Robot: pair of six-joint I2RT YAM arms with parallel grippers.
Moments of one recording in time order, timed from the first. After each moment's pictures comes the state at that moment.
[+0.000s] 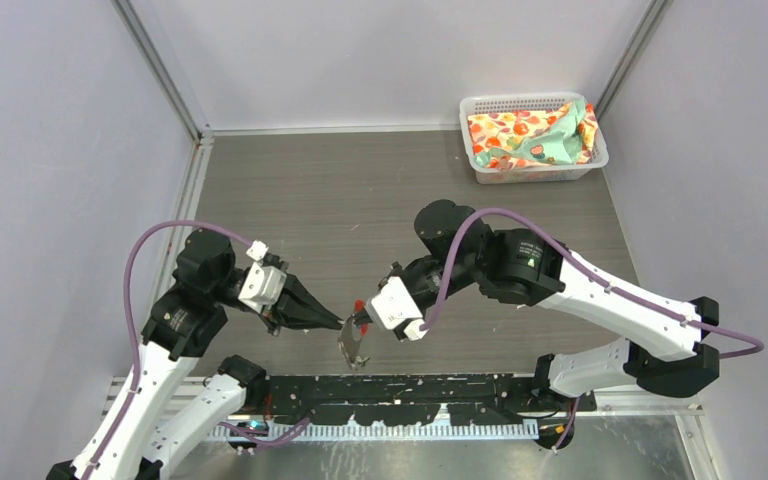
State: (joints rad) left arm -0.47 0.65 0.93 -0.48 1.37 0.26; right arm 1.20 1.29 1.55 -0.74 -0.67 -0.86
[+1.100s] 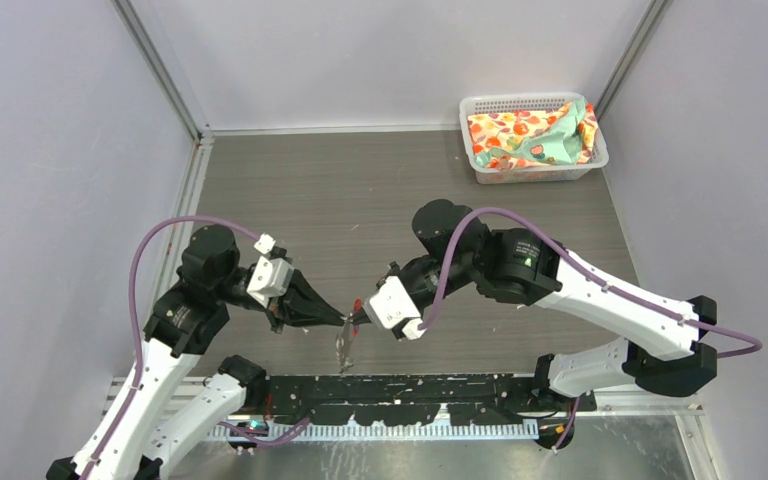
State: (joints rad) left arm -0.47 0.67 0.93 -0.51 1.31 0.24; right arm 1.20 1.29 1.55 -0.73 -0.68 -0.86
